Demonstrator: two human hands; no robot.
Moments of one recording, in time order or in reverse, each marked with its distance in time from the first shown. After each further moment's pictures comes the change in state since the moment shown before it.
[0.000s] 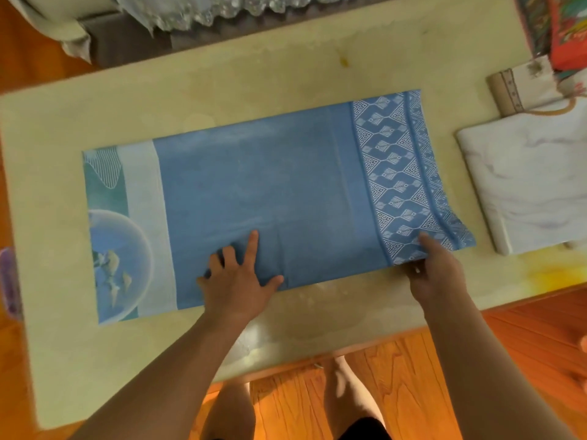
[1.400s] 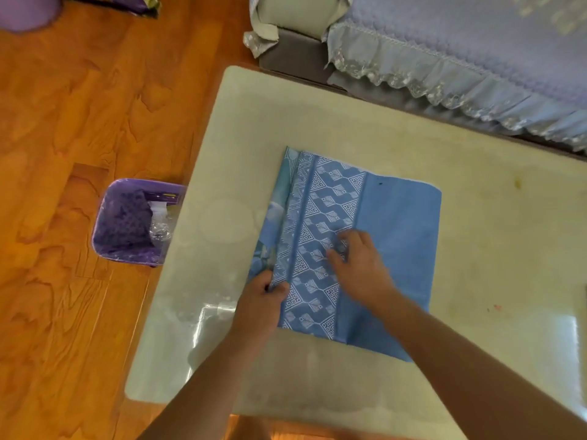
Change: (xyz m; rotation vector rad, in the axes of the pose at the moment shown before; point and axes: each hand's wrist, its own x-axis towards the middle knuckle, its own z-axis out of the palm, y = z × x) left_hand -0.003 -0.238 0.007 -1.604 0.006 -0.316; right_hand -0.190 0.204 0.284 -1.623 -0.743 -1.028
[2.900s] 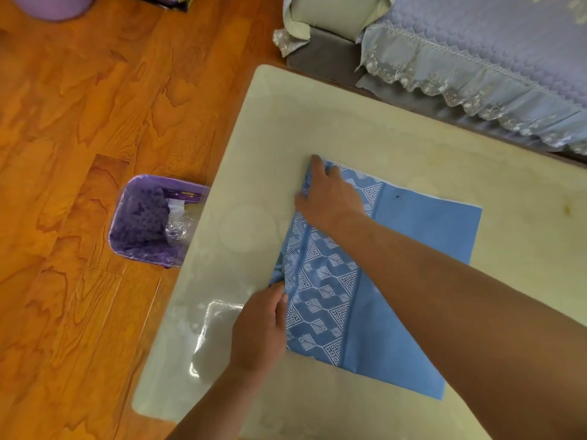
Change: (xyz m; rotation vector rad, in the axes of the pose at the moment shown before) left_hand 0.019 -0.045 -0.019 0.593 0.311 0.444; right_hand 0.126 -0.121 0.018 -0.374 -0.059 -0.123
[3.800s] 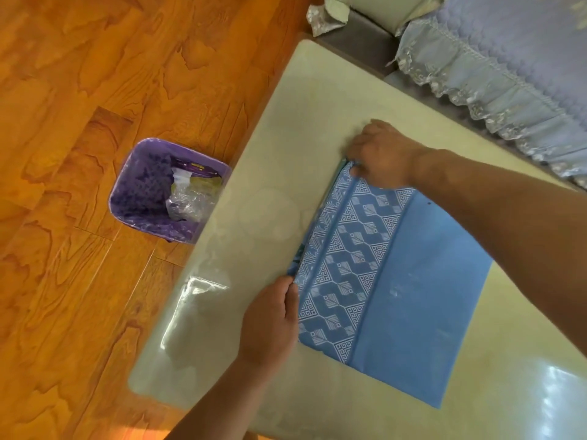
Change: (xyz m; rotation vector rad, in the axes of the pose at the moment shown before) left_hand 0.000 0.008 -0.015 -0.257 -0.041 -0.139; right_hand 0.081 0.029 -0.054 -0.709 -0.170 -0.666
